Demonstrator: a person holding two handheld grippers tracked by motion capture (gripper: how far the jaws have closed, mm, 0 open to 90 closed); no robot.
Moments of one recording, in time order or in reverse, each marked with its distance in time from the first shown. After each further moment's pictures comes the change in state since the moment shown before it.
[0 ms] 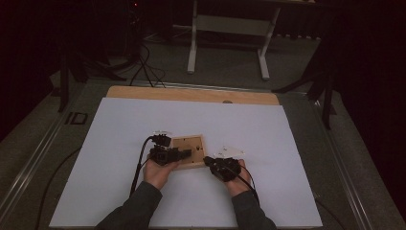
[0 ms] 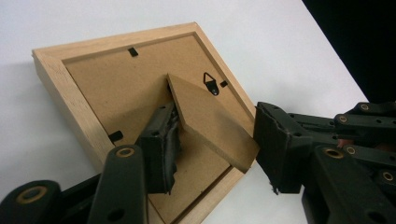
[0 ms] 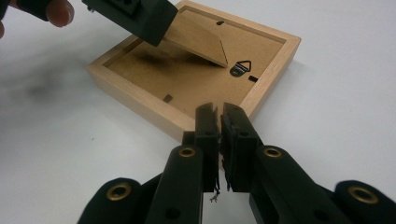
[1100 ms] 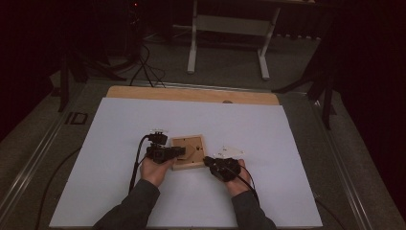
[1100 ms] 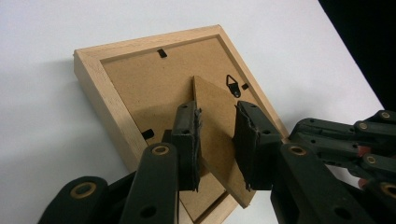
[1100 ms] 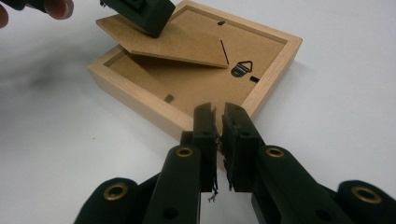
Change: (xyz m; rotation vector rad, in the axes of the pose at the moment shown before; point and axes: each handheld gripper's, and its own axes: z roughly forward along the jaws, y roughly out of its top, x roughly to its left) left arm 0.009 0.004 -0.005 0.007 0.041 -0.033; right arm 0.000 0.000 0.000 -0.001 0.002 -0.008
